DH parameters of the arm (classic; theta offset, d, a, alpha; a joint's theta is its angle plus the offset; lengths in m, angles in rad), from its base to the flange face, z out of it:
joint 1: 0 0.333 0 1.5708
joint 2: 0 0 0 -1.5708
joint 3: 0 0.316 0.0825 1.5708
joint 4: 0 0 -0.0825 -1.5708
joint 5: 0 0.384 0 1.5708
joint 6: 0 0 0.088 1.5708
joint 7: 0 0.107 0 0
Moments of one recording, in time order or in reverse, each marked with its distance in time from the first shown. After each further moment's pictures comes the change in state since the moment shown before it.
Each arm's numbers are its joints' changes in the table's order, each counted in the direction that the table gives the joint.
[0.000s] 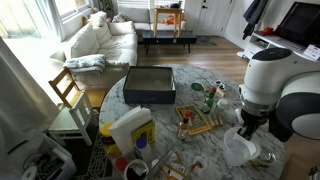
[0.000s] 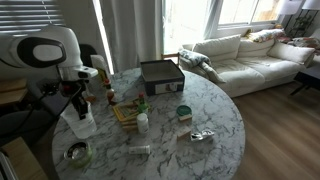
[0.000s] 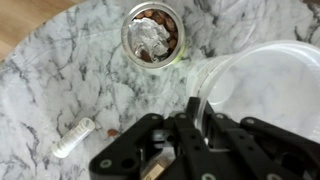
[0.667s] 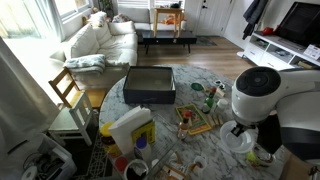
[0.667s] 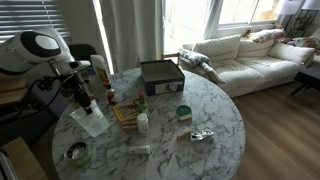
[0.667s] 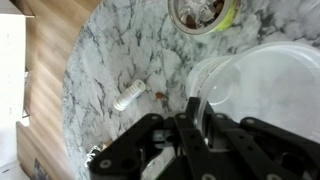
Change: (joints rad) arm 0.003 -0.046 0.147 0.038 -0.398 -0.060 0.409
